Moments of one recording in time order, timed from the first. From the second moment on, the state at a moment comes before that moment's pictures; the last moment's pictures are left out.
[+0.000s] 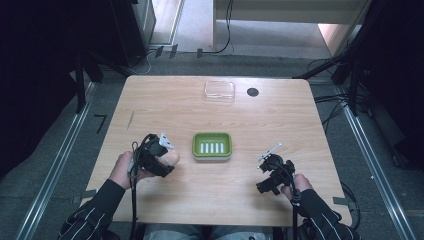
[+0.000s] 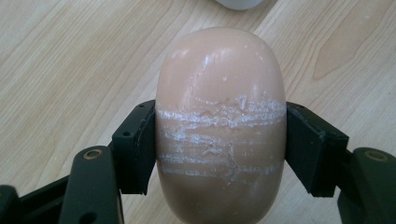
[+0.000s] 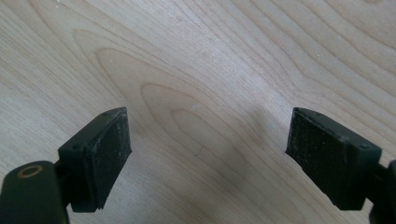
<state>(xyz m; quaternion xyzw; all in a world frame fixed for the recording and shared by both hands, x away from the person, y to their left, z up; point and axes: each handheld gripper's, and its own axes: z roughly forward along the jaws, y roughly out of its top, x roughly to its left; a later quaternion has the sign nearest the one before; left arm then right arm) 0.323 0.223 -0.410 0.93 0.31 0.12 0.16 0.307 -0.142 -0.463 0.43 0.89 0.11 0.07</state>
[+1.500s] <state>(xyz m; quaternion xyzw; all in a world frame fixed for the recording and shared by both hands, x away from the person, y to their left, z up) 0.355 0.179 -0.386 0.94 0.26 0.12 0.18 0.304 -0.146 -0.464 0.43 0.89 0.11 0.07</state>
